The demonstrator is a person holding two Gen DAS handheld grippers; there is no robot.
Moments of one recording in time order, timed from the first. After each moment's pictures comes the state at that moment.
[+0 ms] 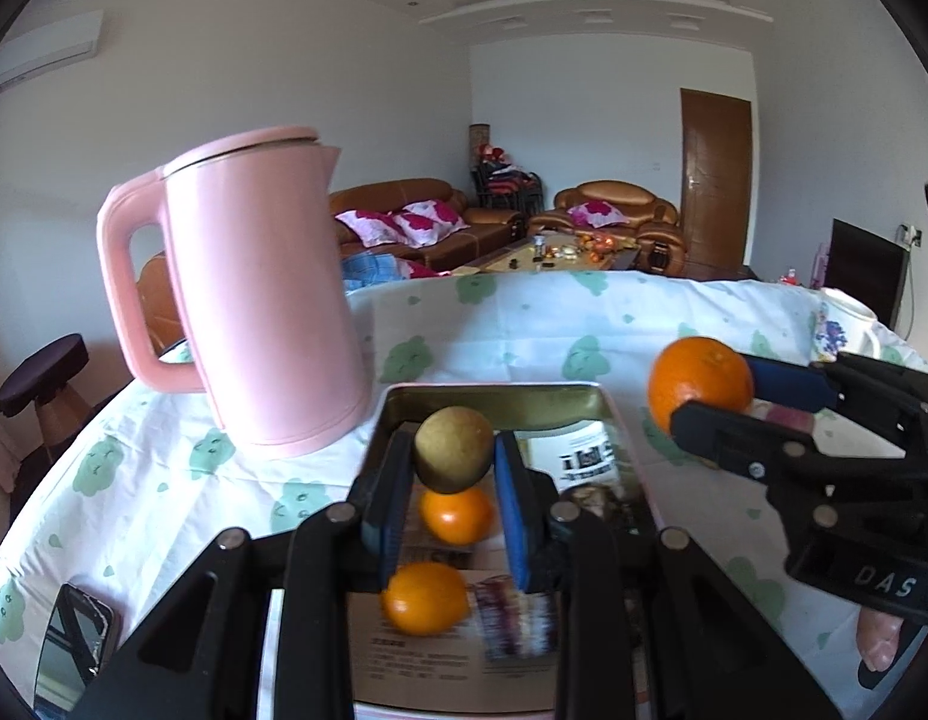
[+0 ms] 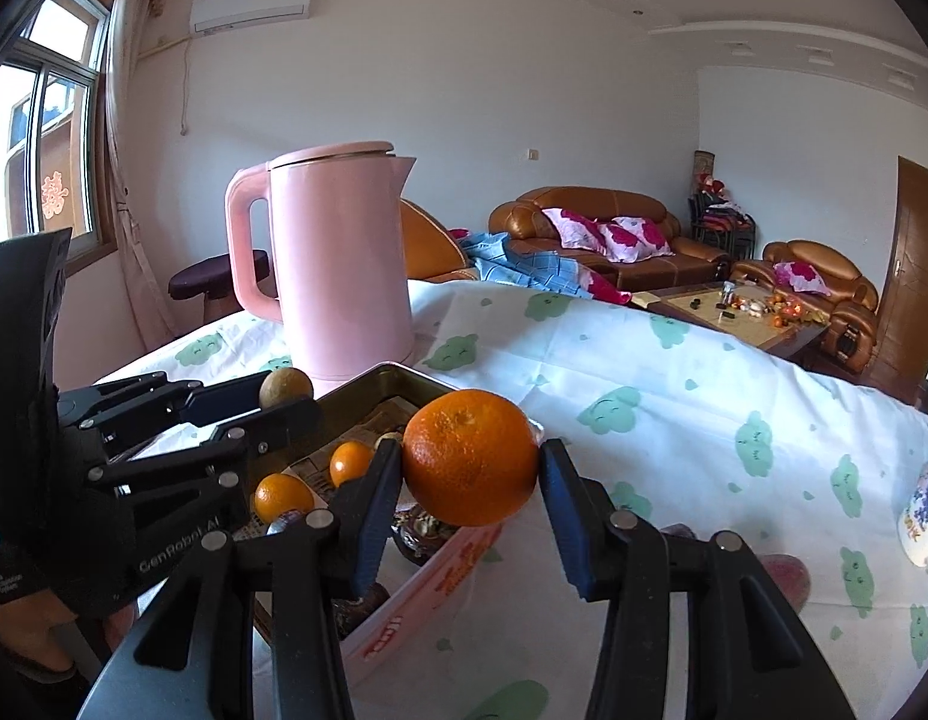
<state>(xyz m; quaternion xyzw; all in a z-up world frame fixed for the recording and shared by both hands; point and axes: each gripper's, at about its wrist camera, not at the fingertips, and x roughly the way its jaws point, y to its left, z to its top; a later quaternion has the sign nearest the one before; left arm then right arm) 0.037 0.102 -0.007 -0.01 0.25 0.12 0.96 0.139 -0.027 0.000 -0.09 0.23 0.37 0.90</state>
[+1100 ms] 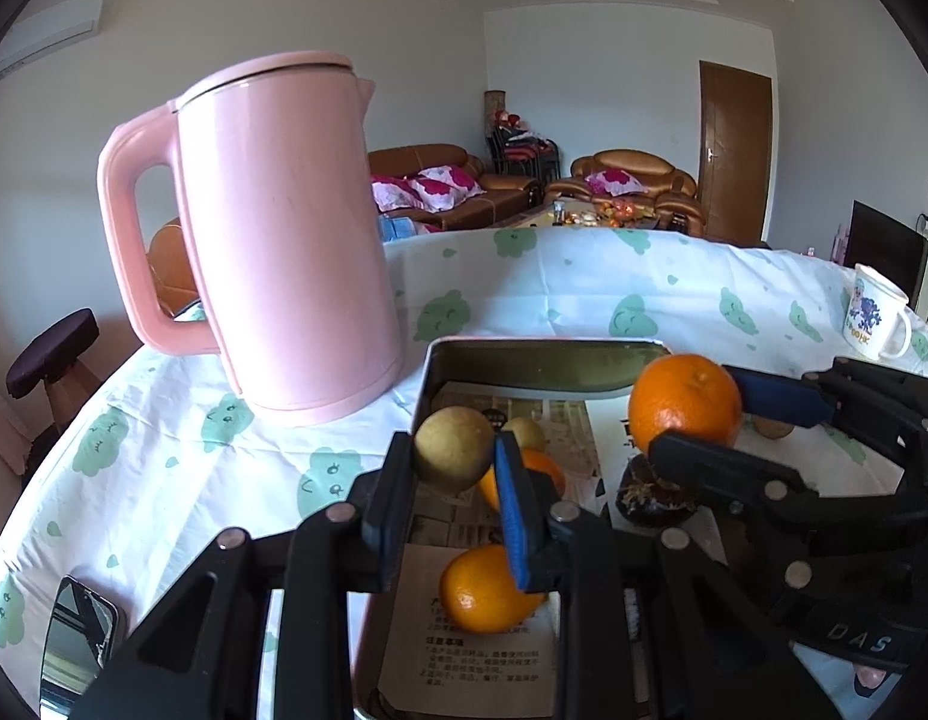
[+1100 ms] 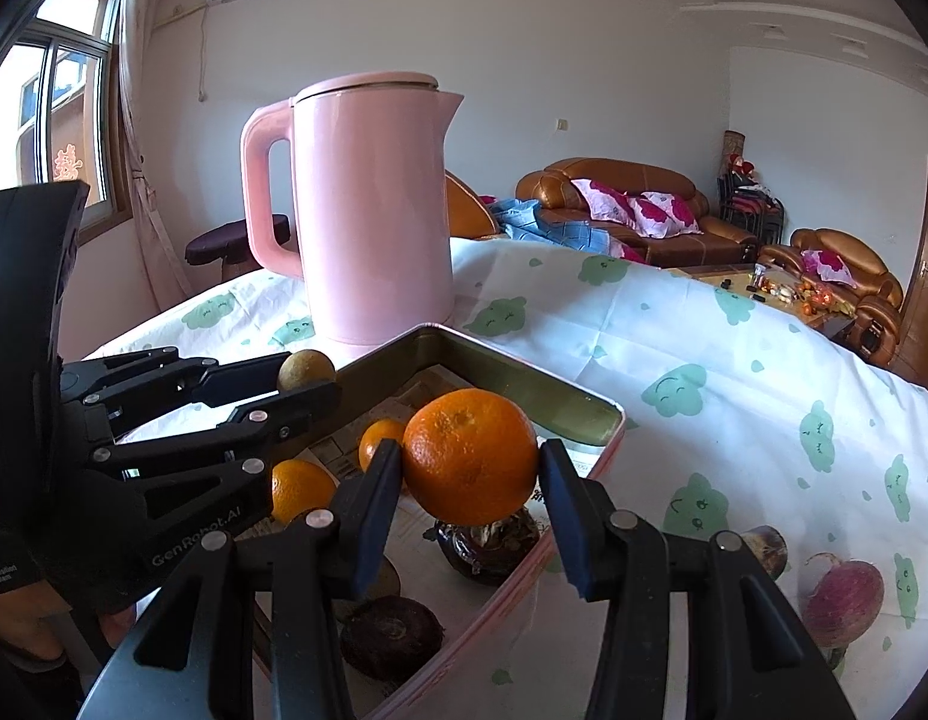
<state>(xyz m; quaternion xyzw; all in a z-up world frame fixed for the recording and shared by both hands) 0.054 0.128 -0.029 -0.01 0.29 0.13 0.95 0.148 0.018 -0.026 -0.12 0.26 0.39 0.88</state>
